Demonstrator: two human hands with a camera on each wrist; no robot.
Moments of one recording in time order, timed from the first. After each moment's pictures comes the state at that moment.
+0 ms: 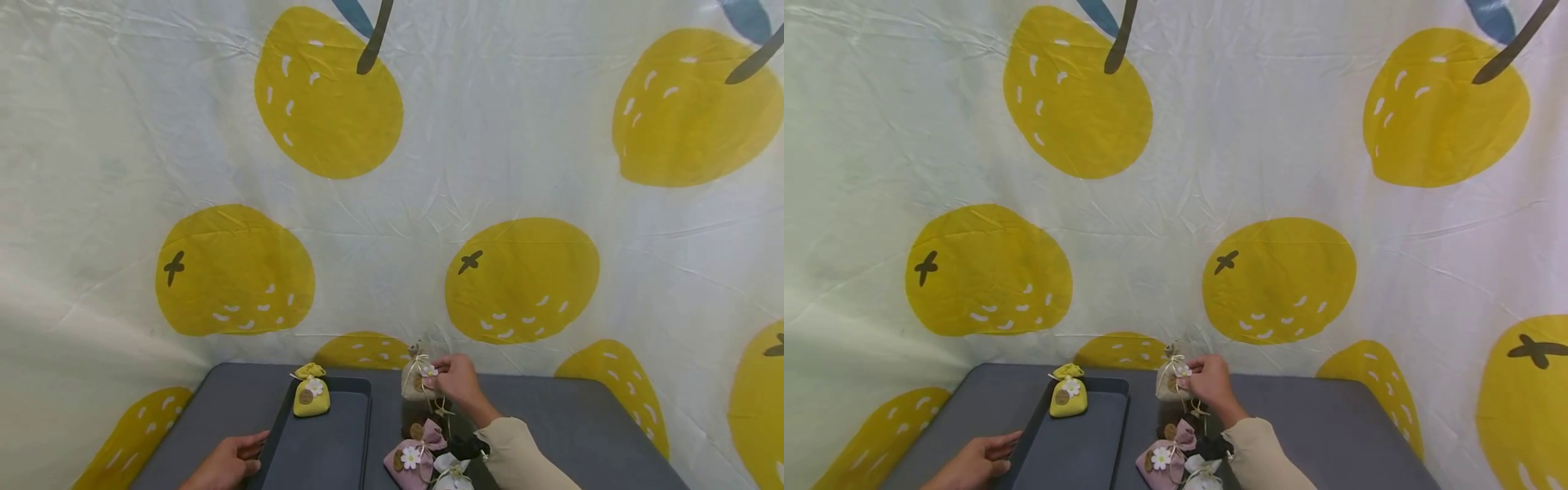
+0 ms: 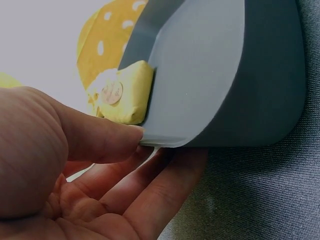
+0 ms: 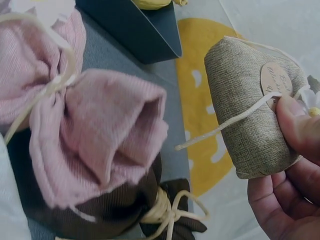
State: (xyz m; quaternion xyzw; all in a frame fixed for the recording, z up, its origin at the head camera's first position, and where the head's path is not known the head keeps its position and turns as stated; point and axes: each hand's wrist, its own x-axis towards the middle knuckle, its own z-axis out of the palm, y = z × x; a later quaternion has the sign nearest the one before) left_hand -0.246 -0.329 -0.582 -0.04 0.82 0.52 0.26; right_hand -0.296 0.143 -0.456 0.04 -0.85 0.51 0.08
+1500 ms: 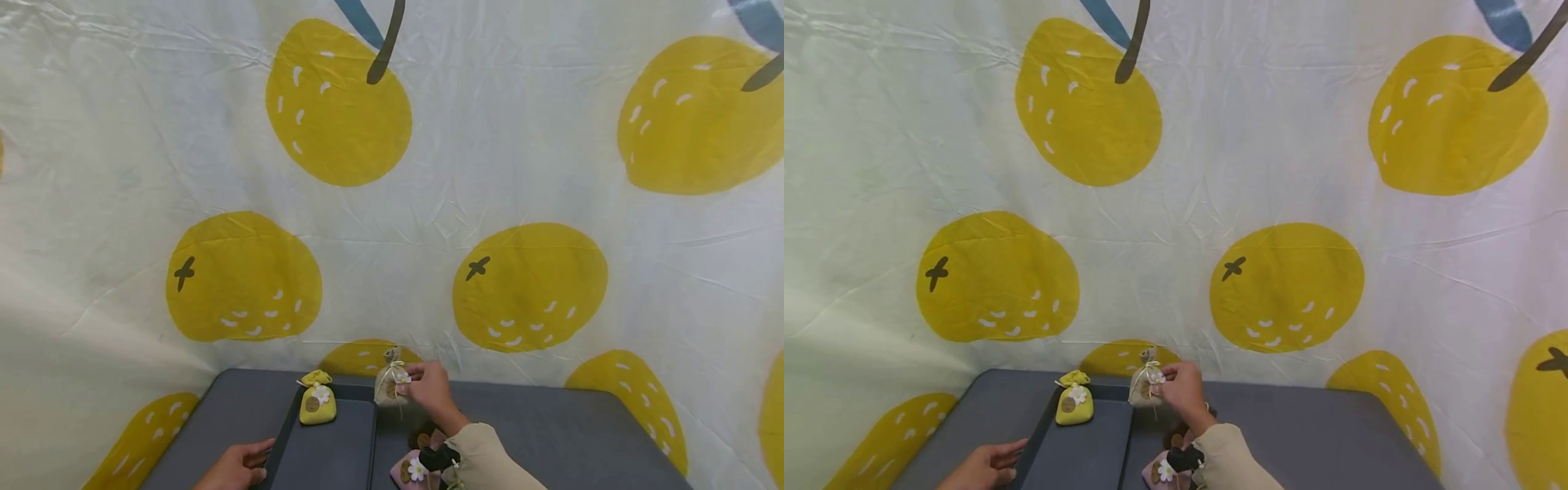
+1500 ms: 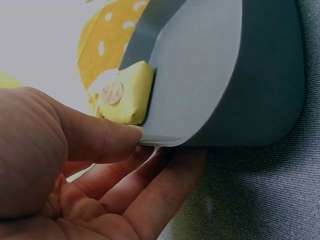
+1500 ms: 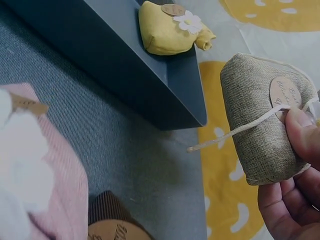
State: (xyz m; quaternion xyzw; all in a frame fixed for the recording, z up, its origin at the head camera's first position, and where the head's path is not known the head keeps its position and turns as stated) left_hand -0.261 -0.346 -0.610 0.02 0.78 0.56 0.27; right_hand -0.304 0.083 -0.469 0.09 -0.84 0.52 0.10
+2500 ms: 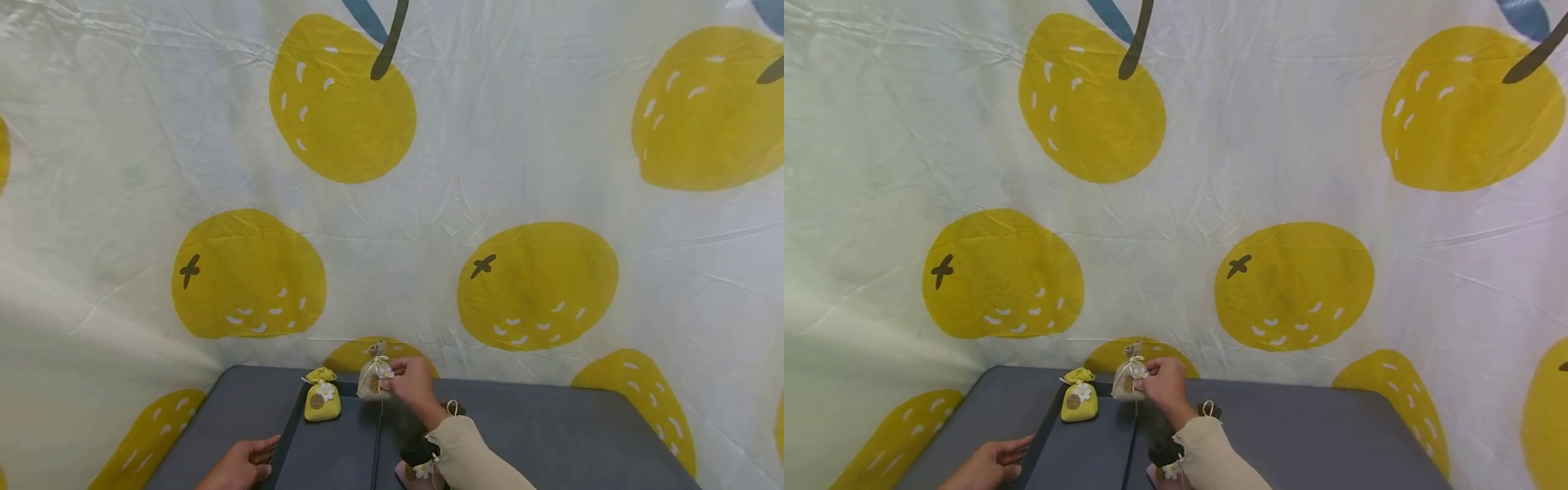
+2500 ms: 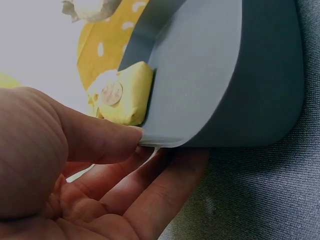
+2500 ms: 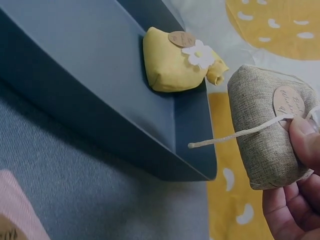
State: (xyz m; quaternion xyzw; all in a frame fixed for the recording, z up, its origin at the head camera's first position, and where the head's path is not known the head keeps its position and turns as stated) left_hand -0.266 -0.345 -0.616 0.00 0.80 0.54 0.26; right_hand -0.310 0.042 -0.469 0.10 -0.84 0.52 0.13
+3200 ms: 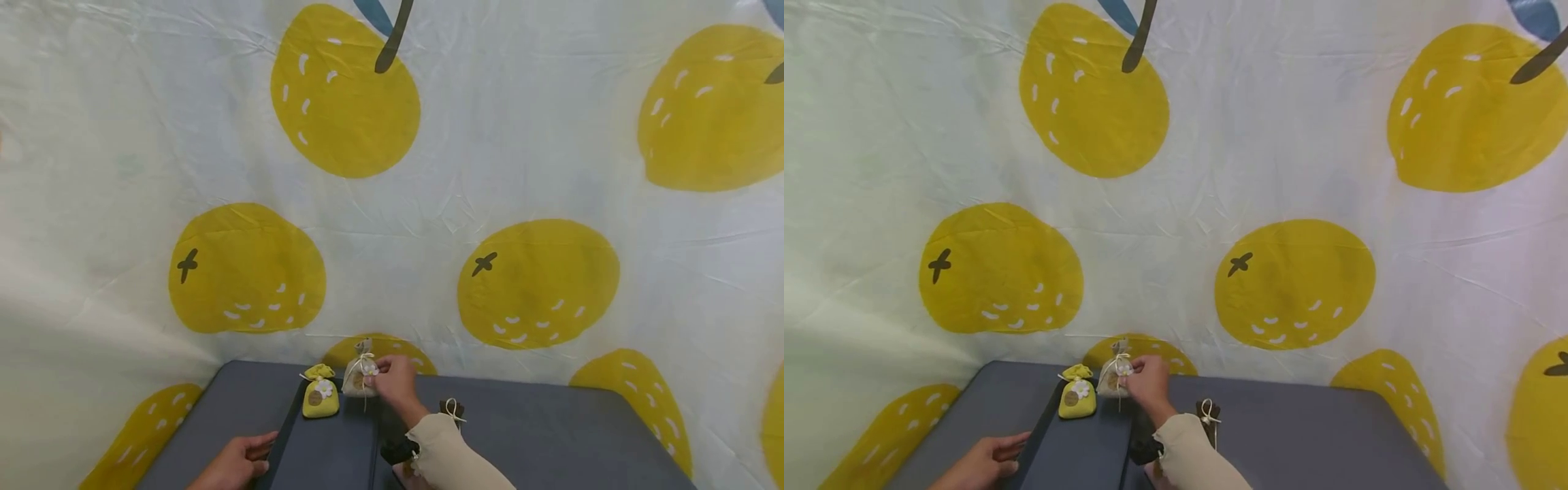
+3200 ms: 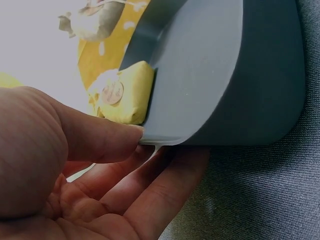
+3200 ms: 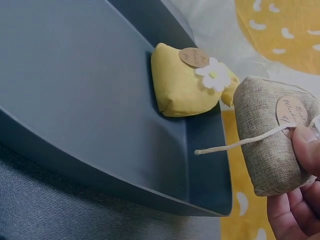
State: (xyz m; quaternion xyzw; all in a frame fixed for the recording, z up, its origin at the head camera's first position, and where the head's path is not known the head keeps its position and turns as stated) left_hand -0.239 -0.325 -0.569 0.00 0.82 0.52 0.24; right_hand -0.311 0.010 -0.473 0.08 -0.84 0.52 0.13
